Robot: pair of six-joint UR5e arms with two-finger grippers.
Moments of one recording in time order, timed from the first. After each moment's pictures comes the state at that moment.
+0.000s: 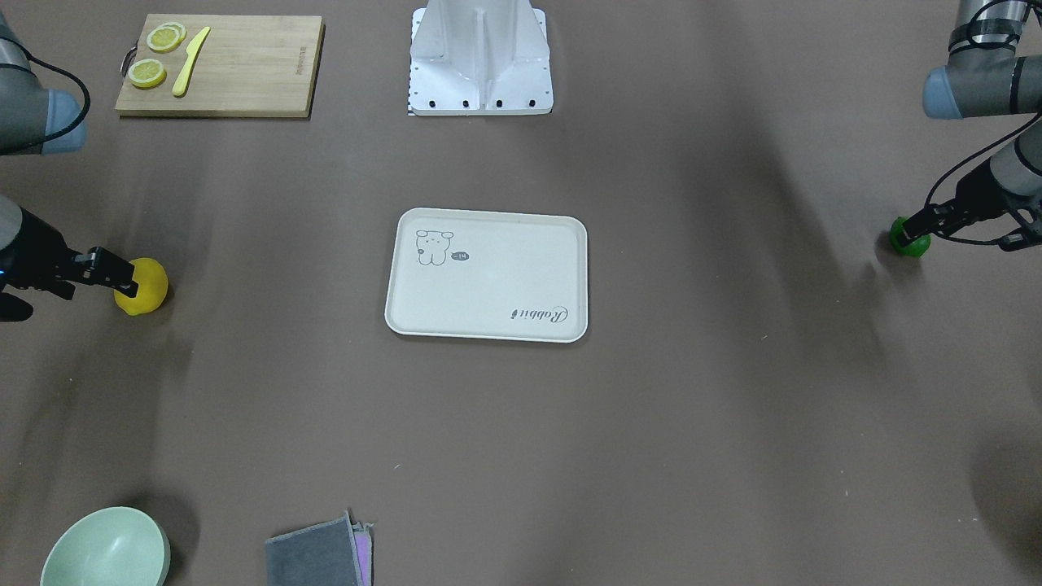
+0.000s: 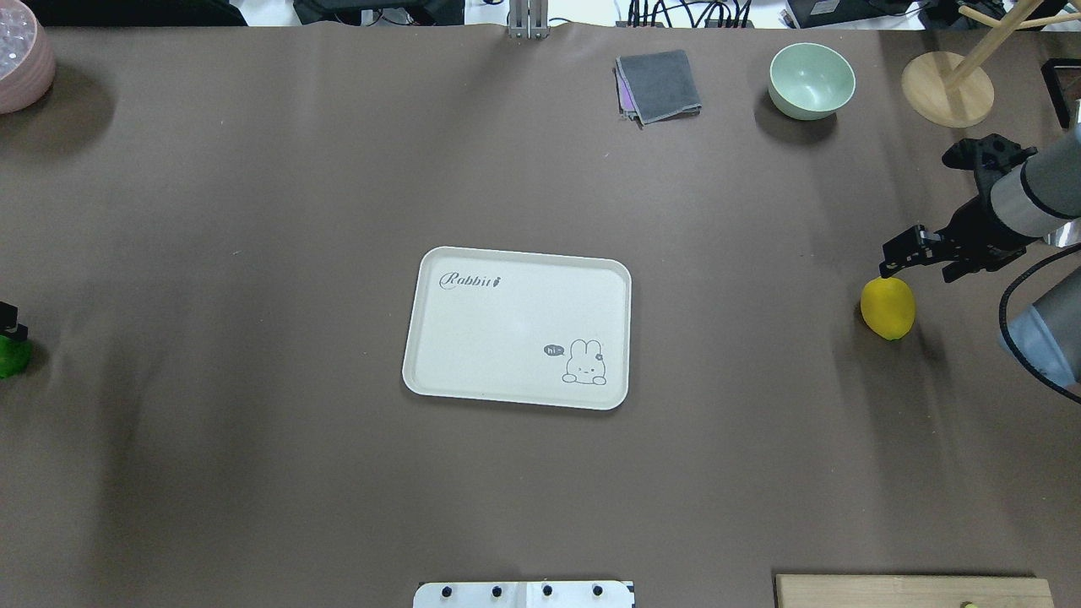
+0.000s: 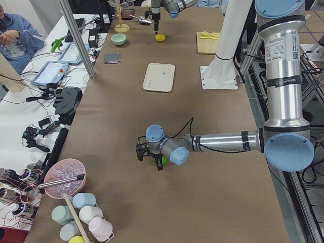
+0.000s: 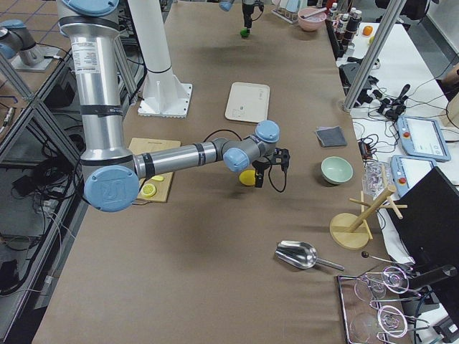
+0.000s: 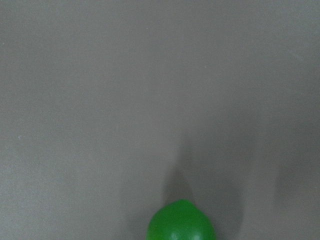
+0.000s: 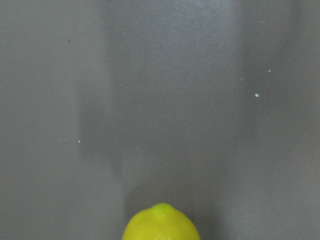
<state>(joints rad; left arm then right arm) -1.09 -1.43 -1.50 -2.25 -2.30 -0.88 1.01 -1.48 1.64 -1.19 2.28 0.80</state>
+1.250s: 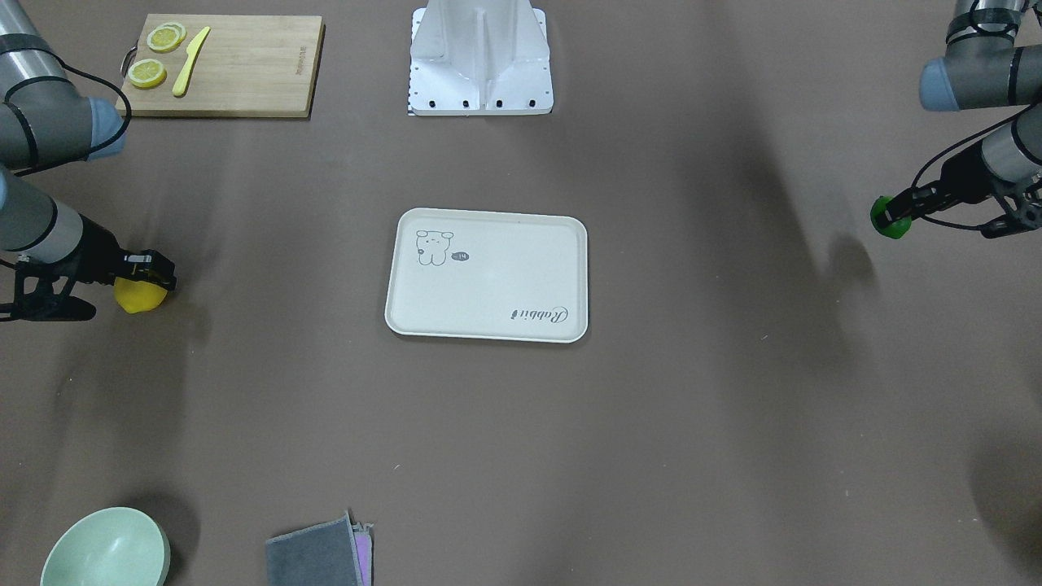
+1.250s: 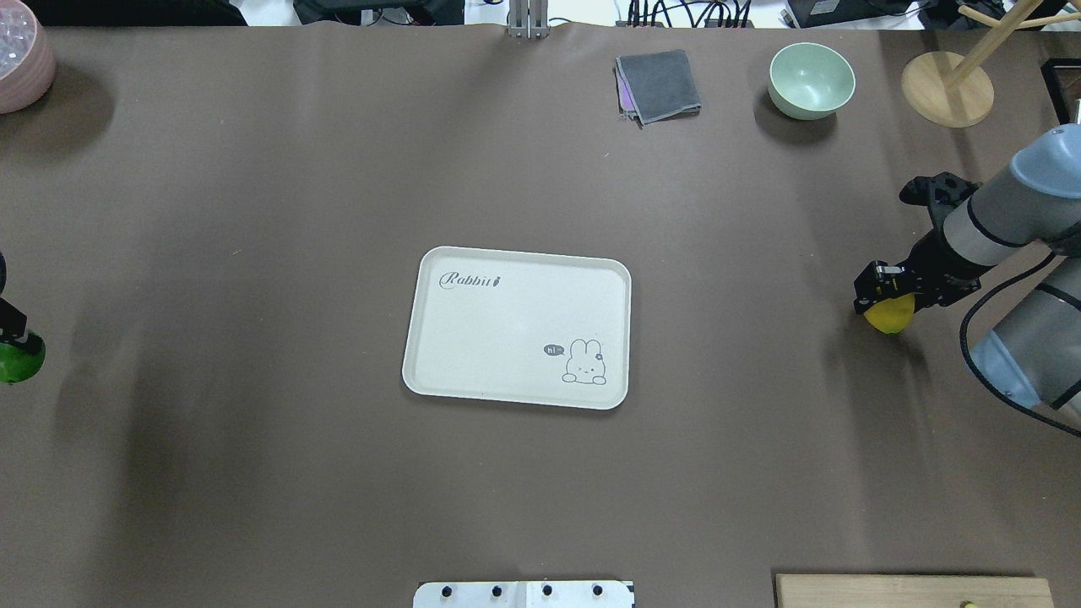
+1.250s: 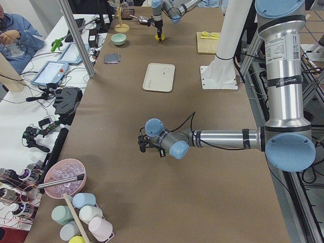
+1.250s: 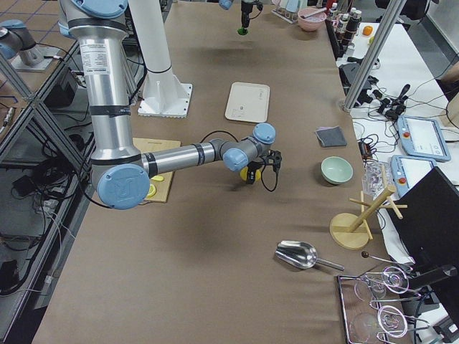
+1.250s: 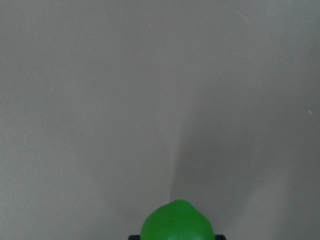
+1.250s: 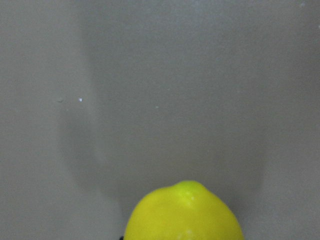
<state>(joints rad) -1.11 -1.42 -1.63 -2.15 -2.47 -0.89 0.96 -1.47 1.61 -1.21 2.33 0.85</state>
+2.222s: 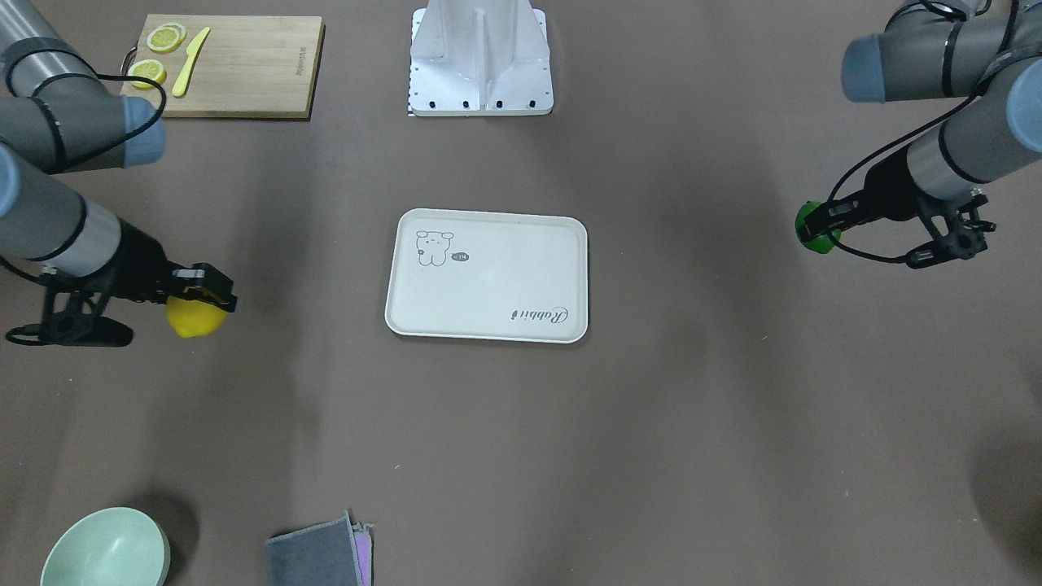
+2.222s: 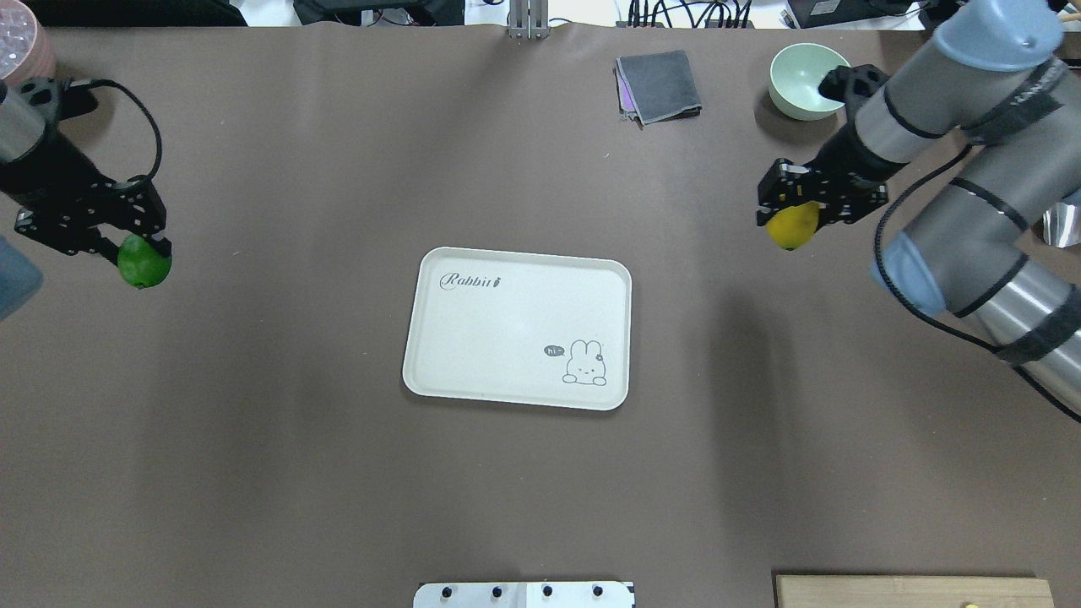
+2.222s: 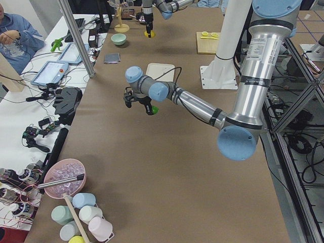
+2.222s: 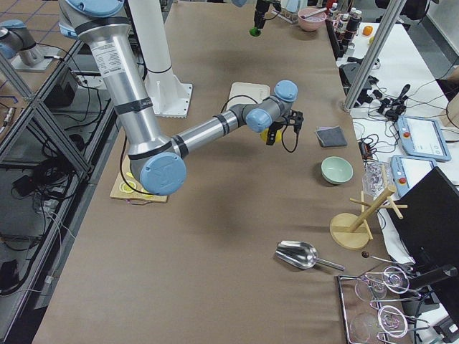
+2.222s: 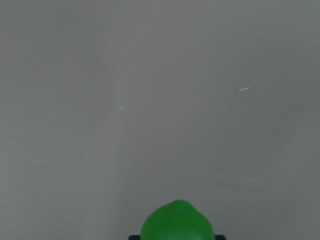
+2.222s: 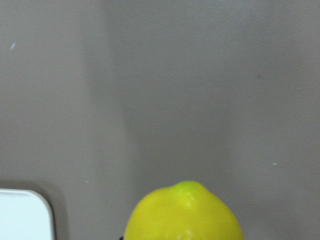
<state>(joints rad) -1.06 -1.86 -1.84 -1.40 -2.43 -0.89 0.93 -1.15 1.63 -1.37 2.32 1.00</state>
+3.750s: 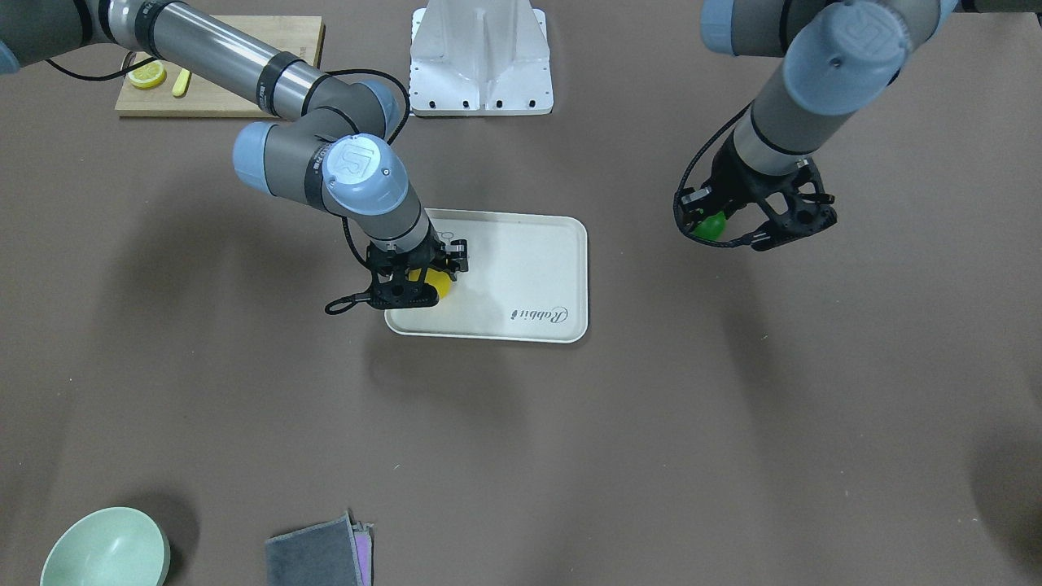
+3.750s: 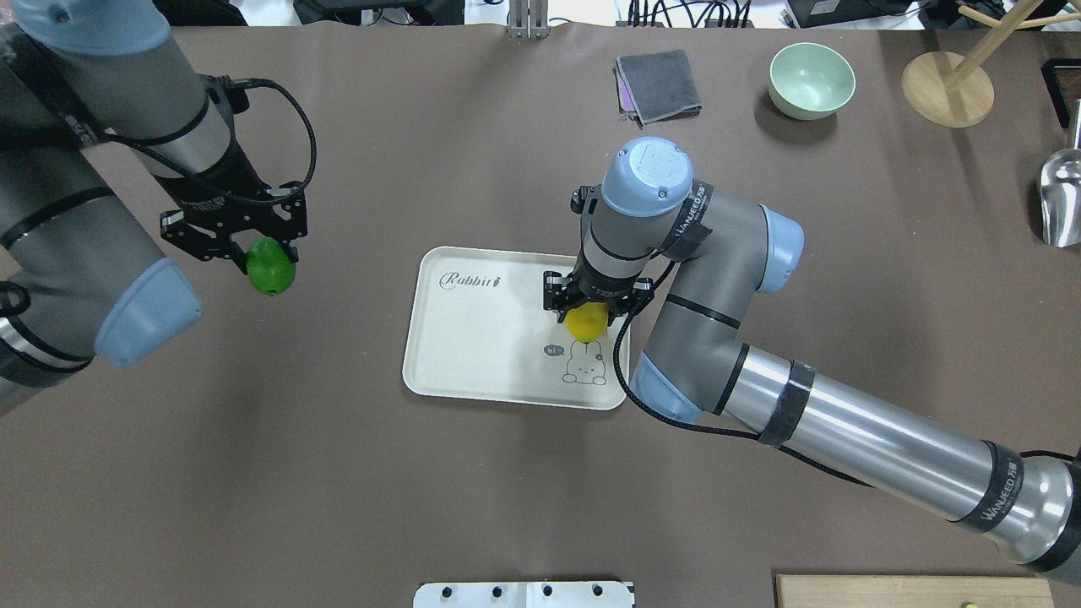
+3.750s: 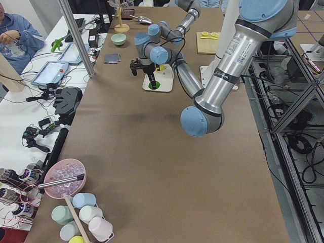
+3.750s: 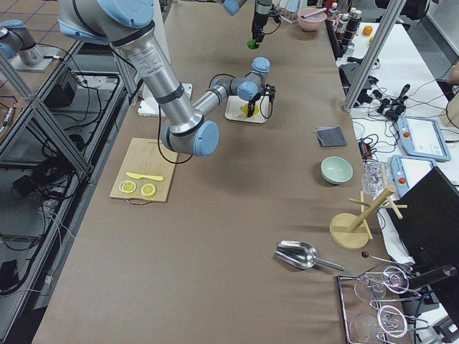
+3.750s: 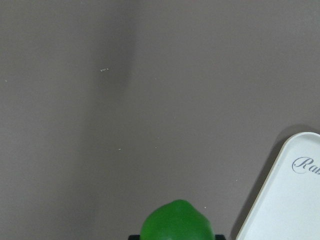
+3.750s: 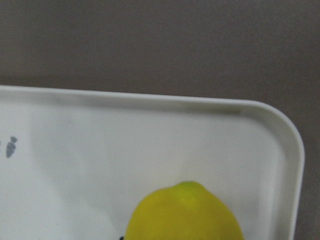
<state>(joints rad) -0.84 -2.09 -1.87 -1.27 -2.22 -1.18 0.59 -0.86 1.40 -1.35 2.12 1.19</state>
